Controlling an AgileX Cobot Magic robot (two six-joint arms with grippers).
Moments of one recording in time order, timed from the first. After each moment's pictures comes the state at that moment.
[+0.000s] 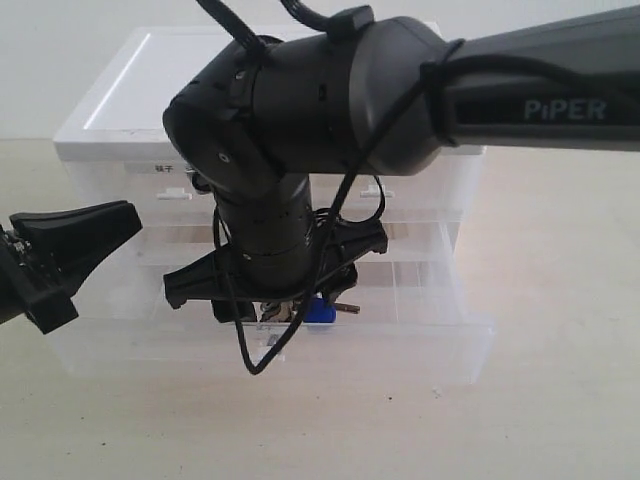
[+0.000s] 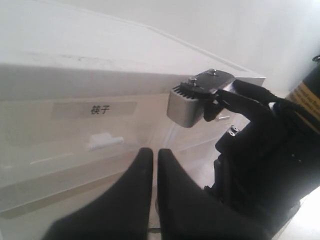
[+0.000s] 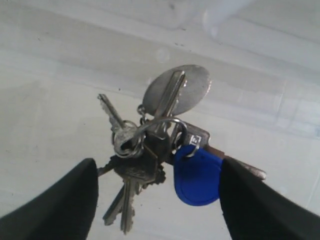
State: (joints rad) left arm 0.00 1.44 -0.23 0.83 -1.22 -0.61; right arm 0.98 1.97 -1.55 -0.24 1.09 0.77
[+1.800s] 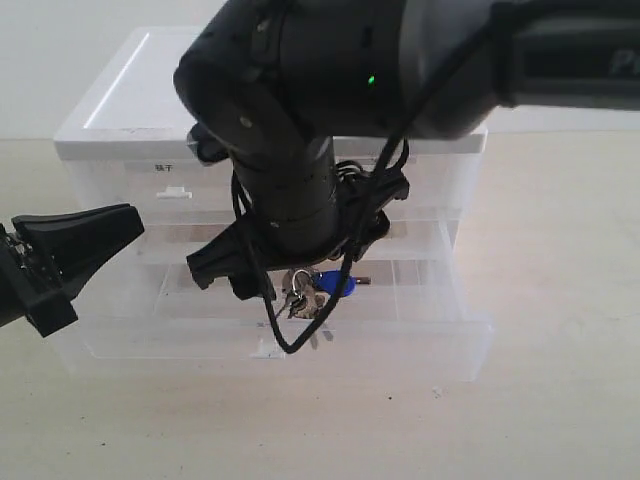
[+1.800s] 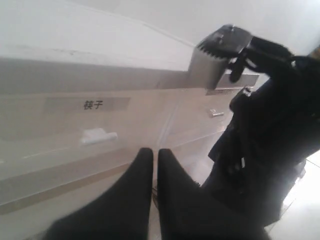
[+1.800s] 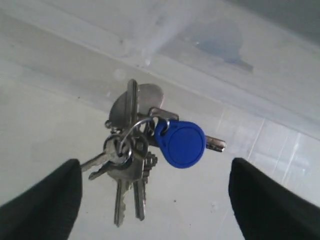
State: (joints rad) left arm 0.00 1.44 -0.23 0.85 -1.22 -0.62; right arm 0.98 1.90 -1.55 -0.38 1.13 0.67
